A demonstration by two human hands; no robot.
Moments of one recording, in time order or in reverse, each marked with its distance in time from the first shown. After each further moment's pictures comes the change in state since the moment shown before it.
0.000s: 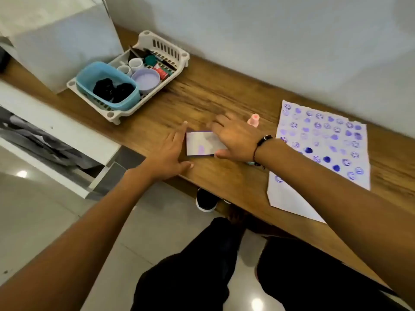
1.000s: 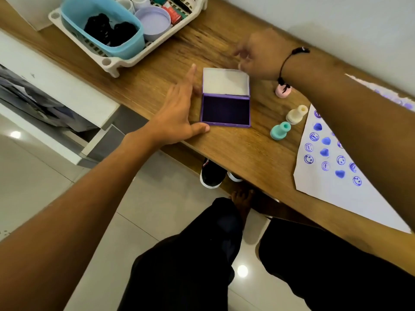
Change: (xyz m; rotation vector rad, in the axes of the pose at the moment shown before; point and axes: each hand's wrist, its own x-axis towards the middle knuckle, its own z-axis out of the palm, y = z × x) left_hand 0.008 -0.007 0.001 -0.138 0.180 0.084; right_hand 0.057 0.030 -0.027 0.130 0.100 0.243
